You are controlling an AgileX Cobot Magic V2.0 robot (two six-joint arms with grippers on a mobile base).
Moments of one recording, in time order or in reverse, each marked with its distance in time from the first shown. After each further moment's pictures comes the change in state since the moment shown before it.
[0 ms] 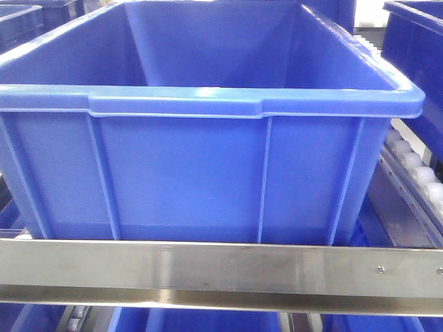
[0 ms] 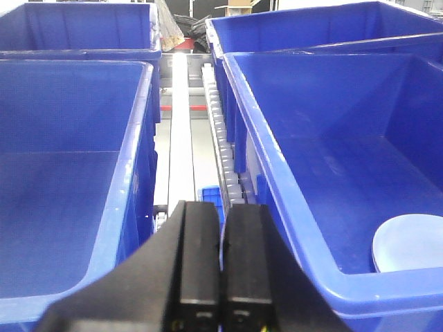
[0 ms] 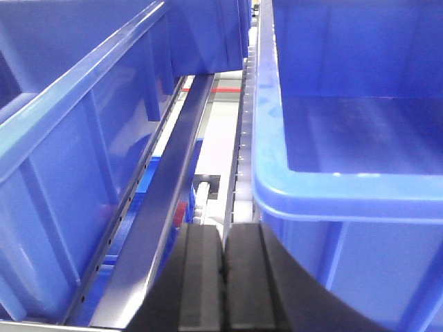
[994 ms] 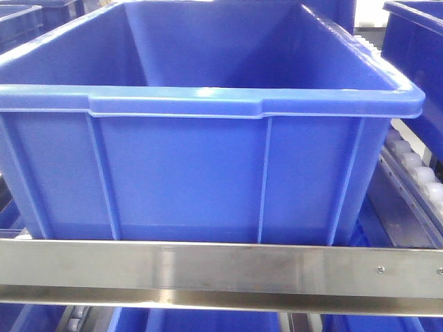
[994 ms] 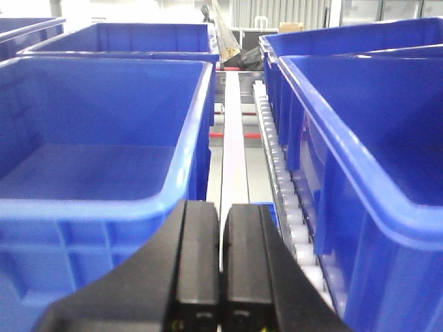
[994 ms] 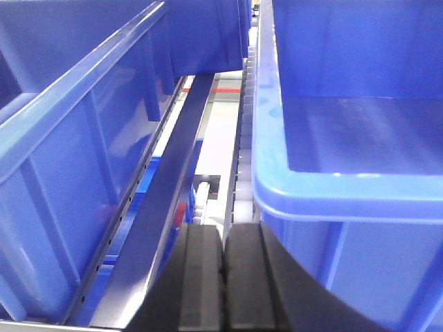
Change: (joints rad) left arm 0.128 -0.320 0.259 0.026 -0.049 -0.025; right arm 0.000 0.000 0.000 -0.002 0.000 0.000
